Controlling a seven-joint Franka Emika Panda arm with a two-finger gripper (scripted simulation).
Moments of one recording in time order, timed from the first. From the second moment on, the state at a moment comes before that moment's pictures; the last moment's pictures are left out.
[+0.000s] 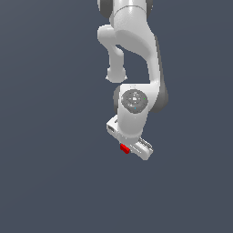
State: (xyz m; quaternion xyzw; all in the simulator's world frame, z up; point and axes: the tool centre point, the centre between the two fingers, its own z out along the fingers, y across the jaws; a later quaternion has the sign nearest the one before) arm 0.080 0.046 0.111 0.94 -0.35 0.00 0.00
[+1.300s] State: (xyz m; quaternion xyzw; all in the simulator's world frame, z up) arm 0.055 0.088 0.404 0.94 -0.35 0.00 0.00
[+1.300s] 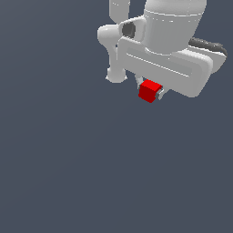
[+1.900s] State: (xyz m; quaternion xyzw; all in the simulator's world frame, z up) arm 0.053 0.098 0.466 0.94 -0.35 0.00 0.00
